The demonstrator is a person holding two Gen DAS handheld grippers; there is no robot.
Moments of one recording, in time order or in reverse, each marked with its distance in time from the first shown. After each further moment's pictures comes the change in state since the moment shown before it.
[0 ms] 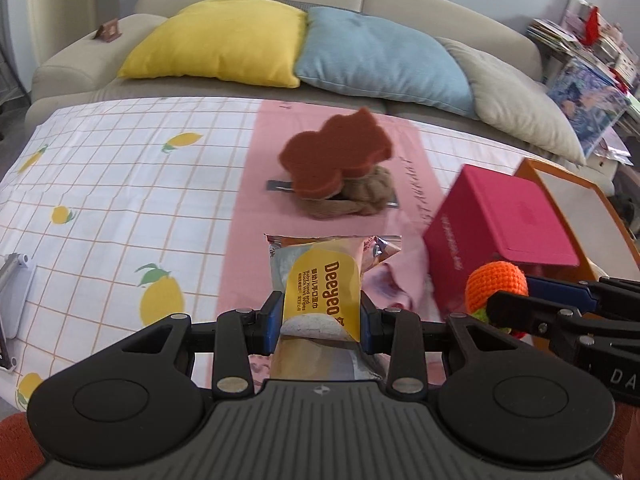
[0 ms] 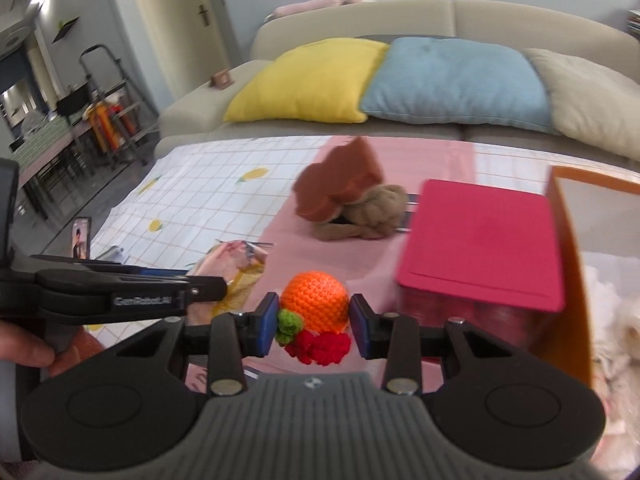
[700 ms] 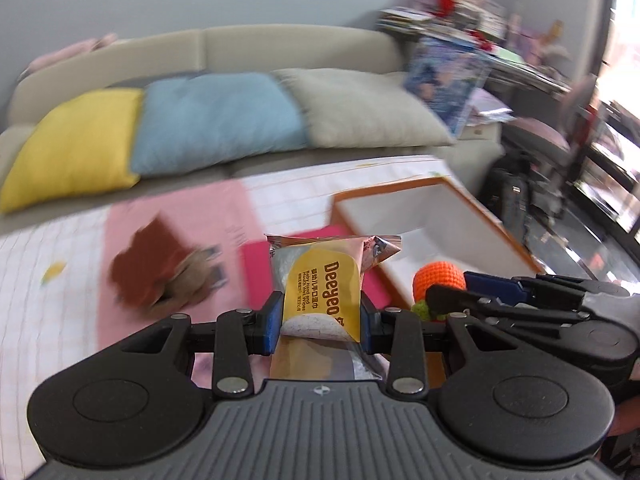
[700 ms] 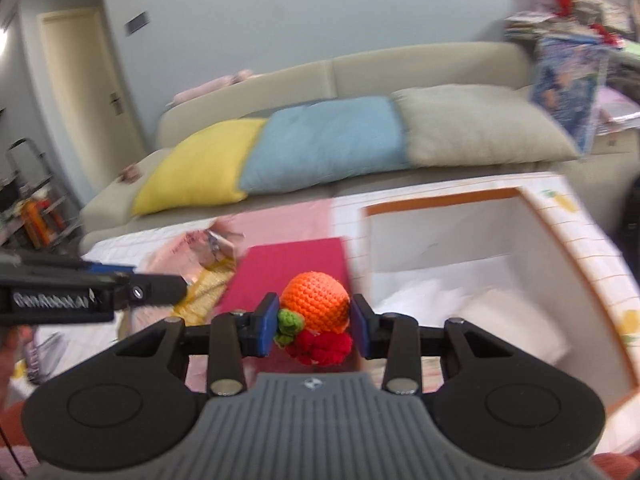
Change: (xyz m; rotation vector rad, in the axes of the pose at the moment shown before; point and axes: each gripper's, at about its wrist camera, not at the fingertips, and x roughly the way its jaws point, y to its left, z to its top) left arm -0.036 -0.161 0.042 0.345 -0.102 -0.235; right arm -0.094 -0.100 -0.020 0.190 -0.223 -0.238
